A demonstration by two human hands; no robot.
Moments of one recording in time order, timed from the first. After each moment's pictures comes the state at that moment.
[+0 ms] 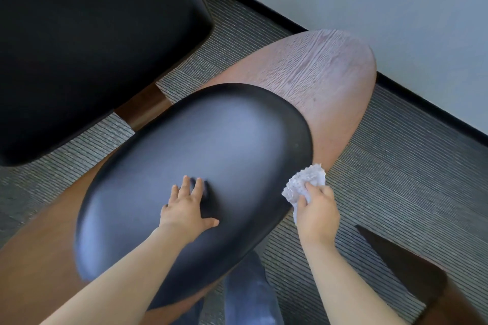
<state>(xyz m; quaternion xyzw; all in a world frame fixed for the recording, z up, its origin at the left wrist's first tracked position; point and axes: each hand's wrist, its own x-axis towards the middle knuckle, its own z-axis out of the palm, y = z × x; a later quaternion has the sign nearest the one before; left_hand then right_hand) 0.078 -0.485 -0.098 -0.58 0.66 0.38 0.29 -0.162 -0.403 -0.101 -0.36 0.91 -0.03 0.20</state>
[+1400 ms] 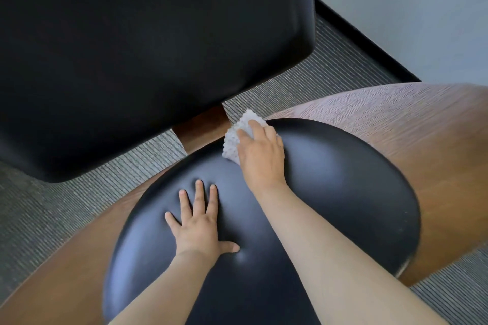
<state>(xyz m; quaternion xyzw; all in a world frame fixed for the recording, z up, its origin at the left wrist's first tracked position) 0.147 -0.553 -0.166 -0.67 0.59 0.33 0.30 0.022 -0.664 -0.182 -0.72 0.69 0.00 0.12</state>
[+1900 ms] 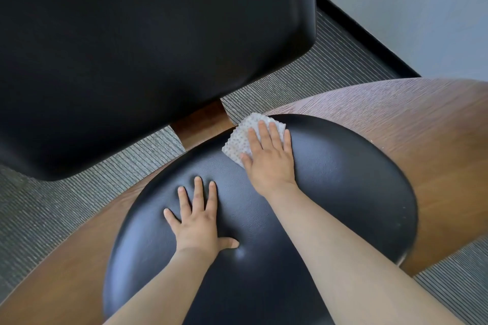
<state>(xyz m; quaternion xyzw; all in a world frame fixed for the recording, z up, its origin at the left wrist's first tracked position) 0.145 -0.553 -0.168 -0.67 0.59 0.34 0.30 -0.003 -0.651 -0.194 -0.73 0.65 0.14 0.18</state>
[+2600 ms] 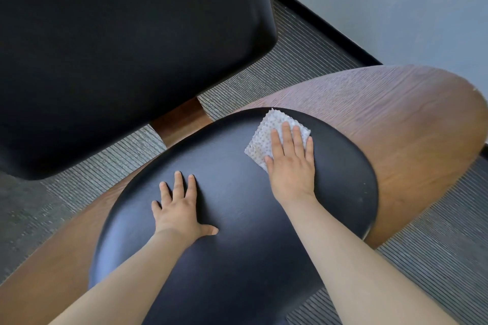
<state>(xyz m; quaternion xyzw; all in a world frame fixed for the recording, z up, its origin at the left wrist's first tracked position) 0.144 -0.560 -0.157 -0.66 0.60 0.35 0.29 -0.081 -0.600 -0.169 -0.68 0.72 0.13 0.10</state>
